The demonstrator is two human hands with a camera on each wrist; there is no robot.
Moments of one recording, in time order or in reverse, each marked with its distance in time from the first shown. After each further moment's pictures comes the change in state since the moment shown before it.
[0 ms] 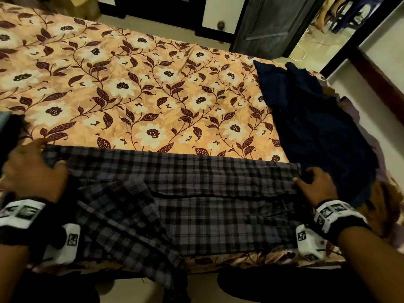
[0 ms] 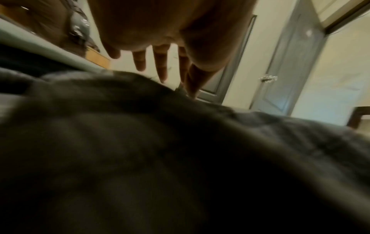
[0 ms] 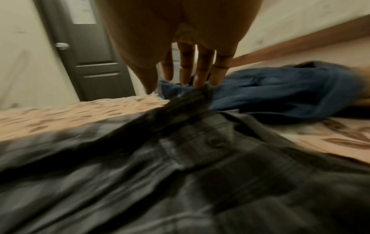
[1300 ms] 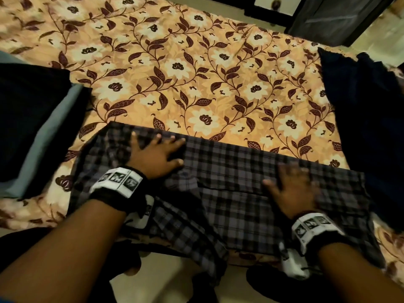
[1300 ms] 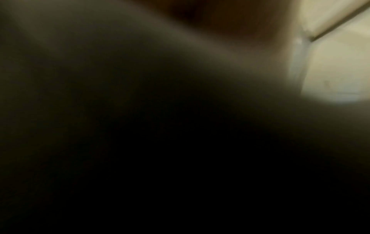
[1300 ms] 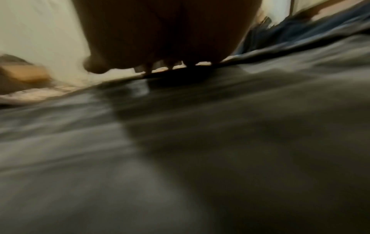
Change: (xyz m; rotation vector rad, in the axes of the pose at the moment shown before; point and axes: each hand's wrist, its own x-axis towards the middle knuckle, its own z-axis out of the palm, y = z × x) left_hand -0.041 0.096 -0.005 0.486 -0.799 0.414; right_hand -0.093 -0.127 0.097 -0.465 -0.310 -0.397
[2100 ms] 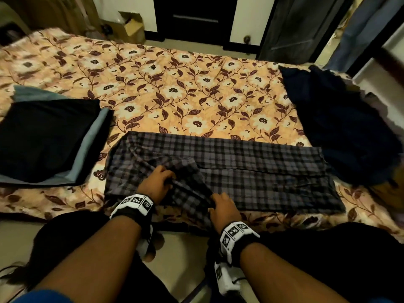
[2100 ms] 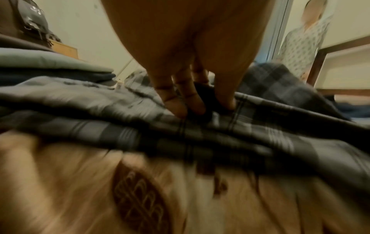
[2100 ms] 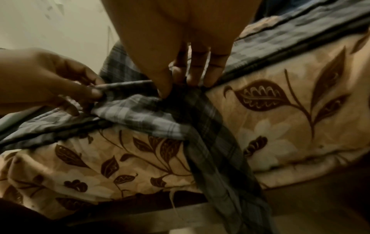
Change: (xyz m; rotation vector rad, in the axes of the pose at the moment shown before) left_hand -0.120 0.008 0.049 -0.304 0.175 0.128; right_hand -0.160 -0.116 0.046 0.365 -0.086 -0.179
